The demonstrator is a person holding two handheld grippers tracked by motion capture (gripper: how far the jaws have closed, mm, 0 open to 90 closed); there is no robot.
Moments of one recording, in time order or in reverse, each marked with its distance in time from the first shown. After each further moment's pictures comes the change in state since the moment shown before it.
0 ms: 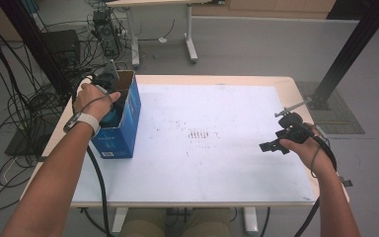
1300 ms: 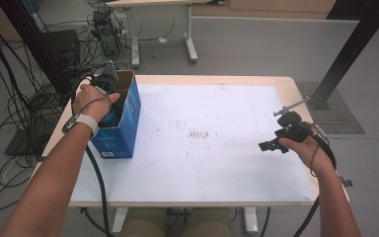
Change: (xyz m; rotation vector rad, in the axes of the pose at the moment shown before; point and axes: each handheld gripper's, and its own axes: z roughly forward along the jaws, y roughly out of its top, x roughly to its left) left arm 0.002 -0.002 0.002 0.001 -0.001 0.003; right arm 0.002 0.005 0.000 0.006 0.002 -0.008
